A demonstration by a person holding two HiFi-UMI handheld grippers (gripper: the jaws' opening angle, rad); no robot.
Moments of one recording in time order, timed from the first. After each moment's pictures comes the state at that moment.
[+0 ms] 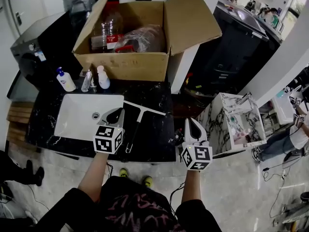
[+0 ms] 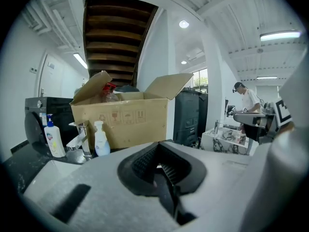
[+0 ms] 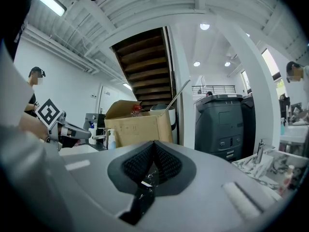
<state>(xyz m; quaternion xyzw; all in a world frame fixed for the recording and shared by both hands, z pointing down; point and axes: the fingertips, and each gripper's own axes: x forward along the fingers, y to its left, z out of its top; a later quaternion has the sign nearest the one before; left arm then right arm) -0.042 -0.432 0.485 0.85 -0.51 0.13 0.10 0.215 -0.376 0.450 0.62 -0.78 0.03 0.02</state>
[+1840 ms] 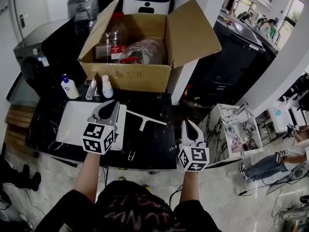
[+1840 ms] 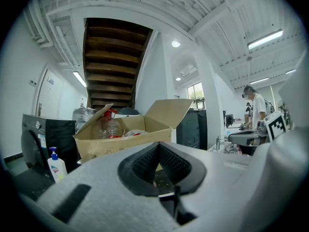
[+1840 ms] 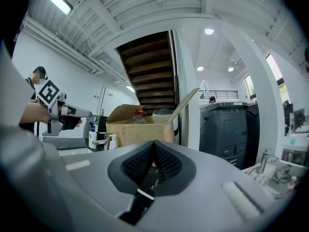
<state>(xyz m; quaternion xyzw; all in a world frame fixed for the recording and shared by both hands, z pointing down) -0.075 -0.439 0.374 0.86 -0.50 0.05 0.02 0.184 -0.390 0.415 0.62 -0.79 0.00 0.02</state>
